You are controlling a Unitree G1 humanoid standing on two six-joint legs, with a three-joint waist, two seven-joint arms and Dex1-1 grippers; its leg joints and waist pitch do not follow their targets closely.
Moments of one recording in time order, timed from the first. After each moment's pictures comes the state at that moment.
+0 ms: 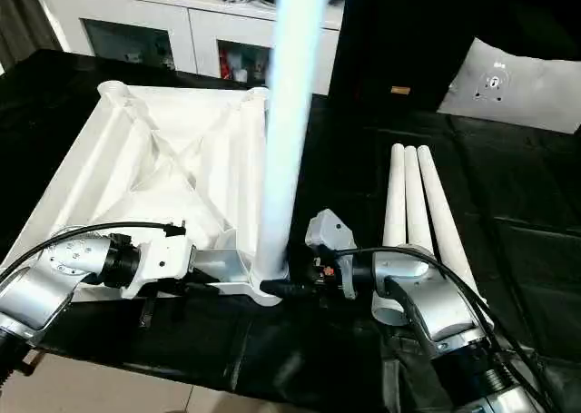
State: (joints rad) left arm -0.39 0.64 -0.37 0.18 0.00 0.02 -1.23; right arm -0.32 -0.45 0.28 0.12 0.27 0.25 1.09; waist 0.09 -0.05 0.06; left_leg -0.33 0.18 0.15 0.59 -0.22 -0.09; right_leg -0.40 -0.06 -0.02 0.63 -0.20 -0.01
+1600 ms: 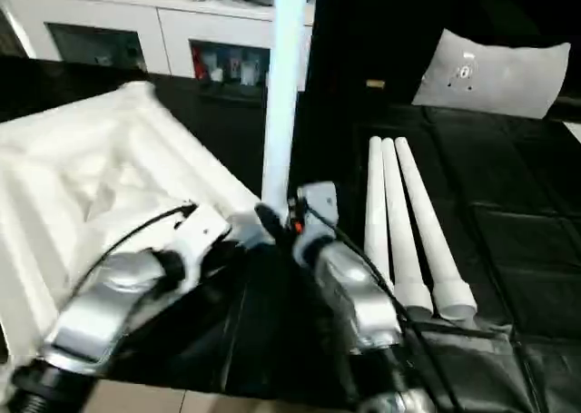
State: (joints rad) left arm -0.27 0.23 -0.28 -0.12 0.11 0.69 -0.59; right arm -0.37 0.03 0.08 0.32 0.20 0.26 0.31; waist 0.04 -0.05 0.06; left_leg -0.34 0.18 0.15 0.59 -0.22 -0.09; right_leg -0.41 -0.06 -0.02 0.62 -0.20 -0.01
